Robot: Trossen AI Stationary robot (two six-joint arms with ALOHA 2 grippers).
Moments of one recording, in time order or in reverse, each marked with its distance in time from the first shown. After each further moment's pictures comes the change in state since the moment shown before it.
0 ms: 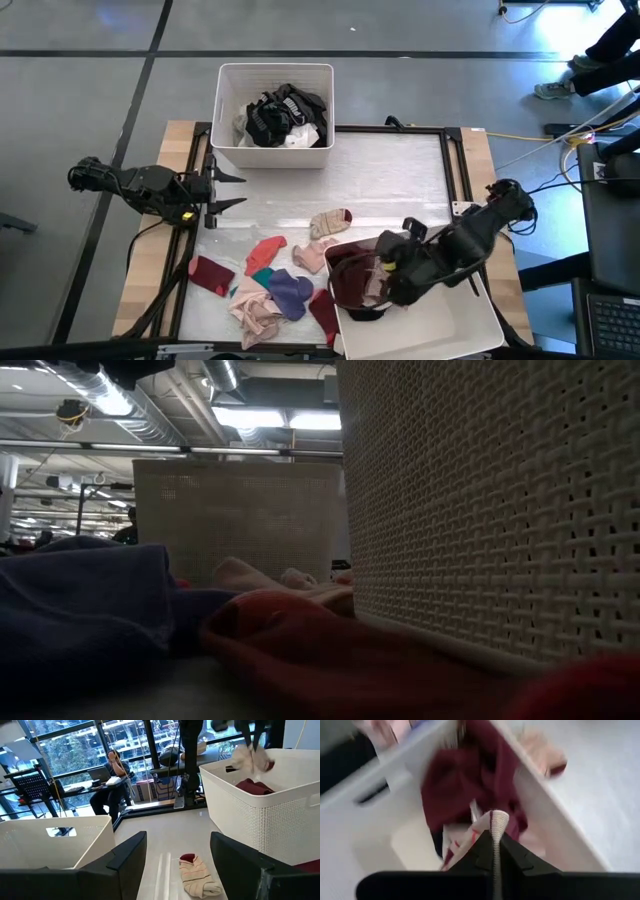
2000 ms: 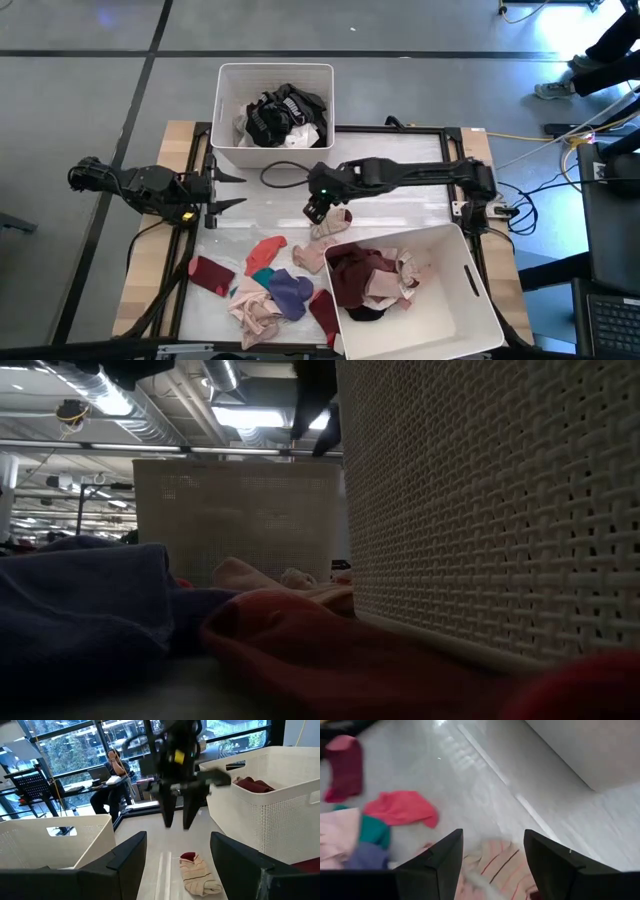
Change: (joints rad) left arm 0.000 0.000 0.000 -0.007 0.000 0.004; right arm -0.591 0.134 -0.244 0.653 -0.119 -0.383
